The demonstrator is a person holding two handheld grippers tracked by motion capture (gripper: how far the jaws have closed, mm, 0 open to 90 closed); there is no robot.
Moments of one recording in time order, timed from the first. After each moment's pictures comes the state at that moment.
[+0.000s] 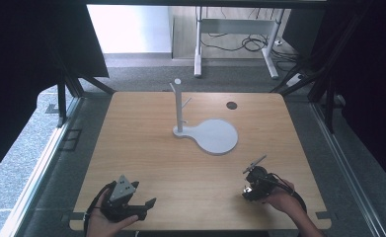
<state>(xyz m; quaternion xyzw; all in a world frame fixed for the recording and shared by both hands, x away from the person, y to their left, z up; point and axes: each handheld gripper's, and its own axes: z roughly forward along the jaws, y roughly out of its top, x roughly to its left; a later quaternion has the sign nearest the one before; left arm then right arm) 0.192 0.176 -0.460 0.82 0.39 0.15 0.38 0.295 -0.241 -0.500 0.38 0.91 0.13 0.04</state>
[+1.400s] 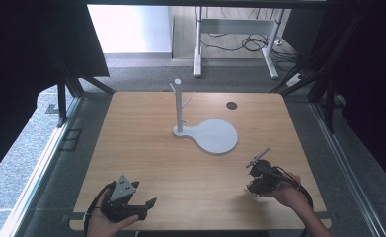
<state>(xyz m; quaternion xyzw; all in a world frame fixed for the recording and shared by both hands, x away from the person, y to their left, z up) 0.192 0.175 -0.460 0.82 0.39 0.15 0.38 0.300 -0.245 -0.467 0.36 0.92 0.13 0.05</state>
